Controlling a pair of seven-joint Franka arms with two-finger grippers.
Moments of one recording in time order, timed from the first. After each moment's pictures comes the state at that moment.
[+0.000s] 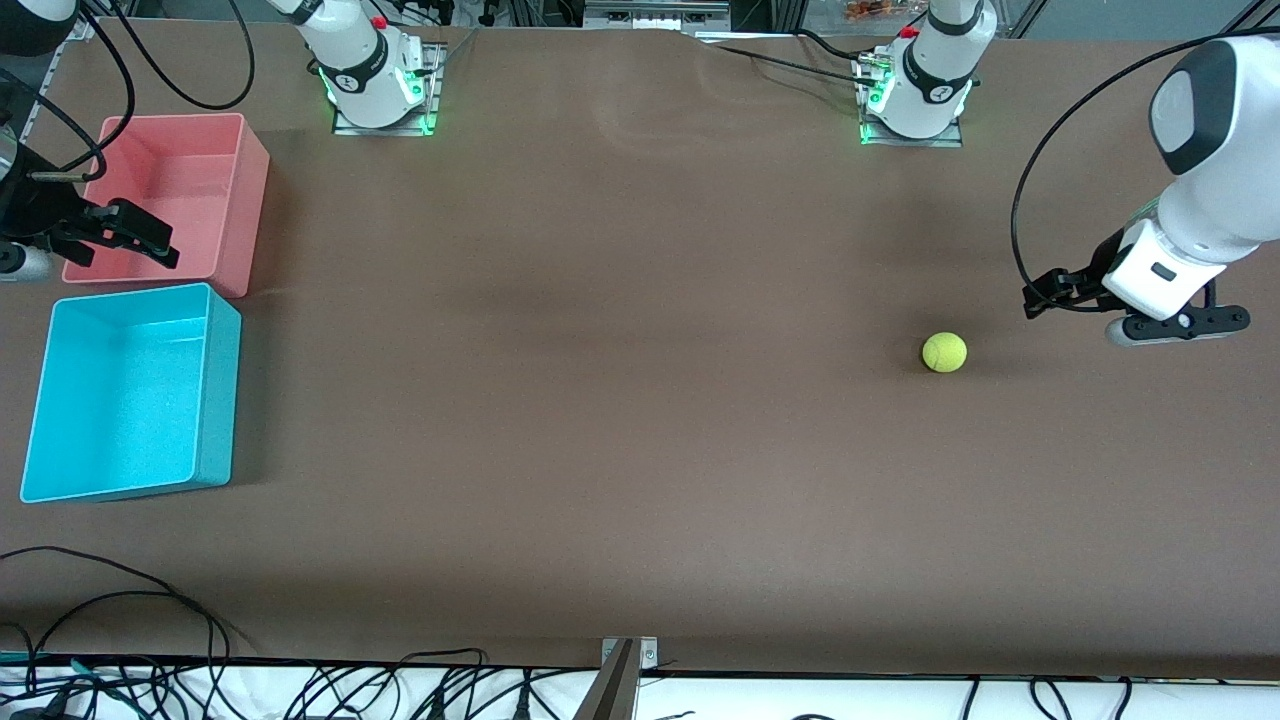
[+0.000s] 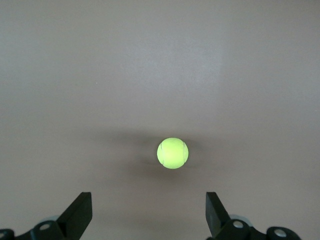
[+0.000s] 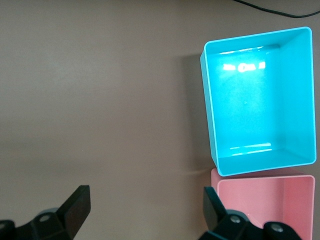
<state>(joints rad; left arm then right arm) -0.03 0.01 0.04 -1.97 0.02 1.94 -0.11 0.00 -0.01 -0.03 -1.70 -0.01 1.70 -0.02</state>
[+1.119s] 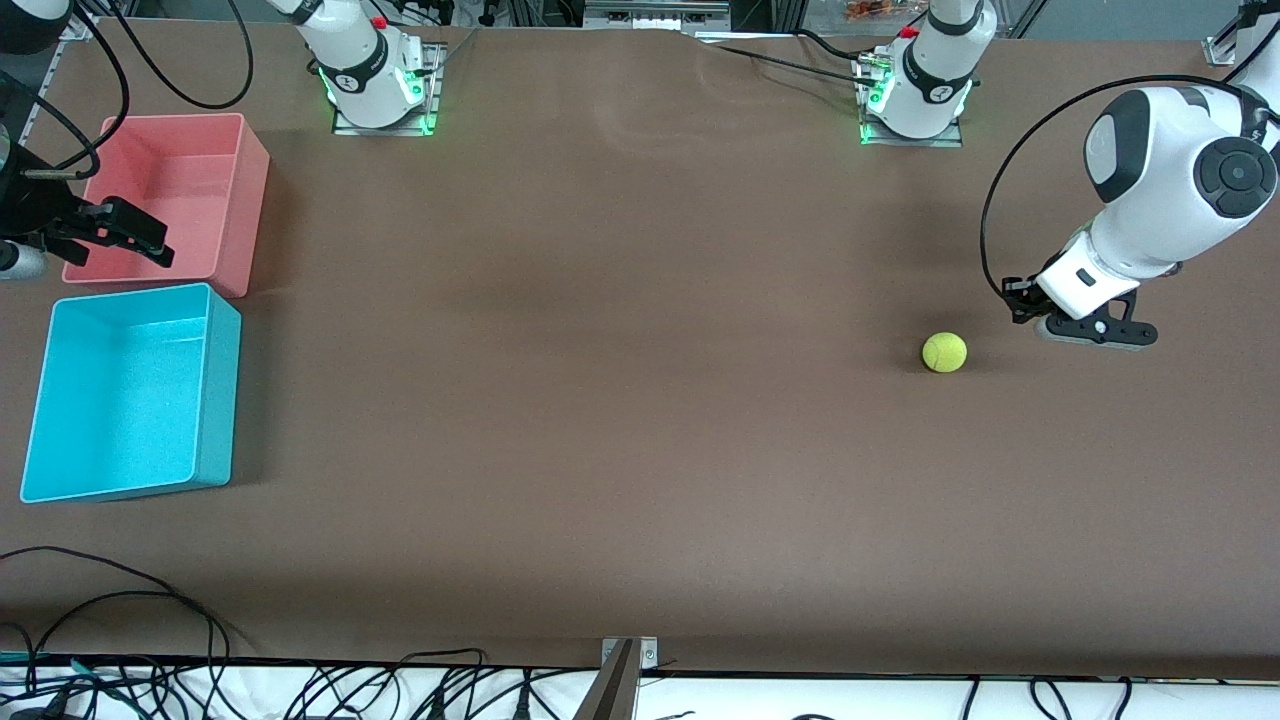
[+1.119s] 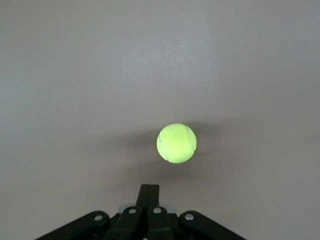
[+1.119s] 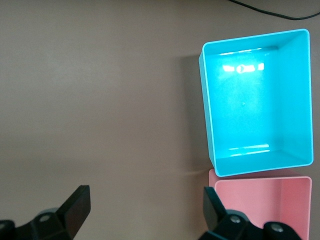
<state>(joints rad) -0.02 0.01 0.04 -2.19 0.03 2.15 0.17 0.00 -0.02 -0.04 -1.70 -0.01 1.70 -0.04</state>
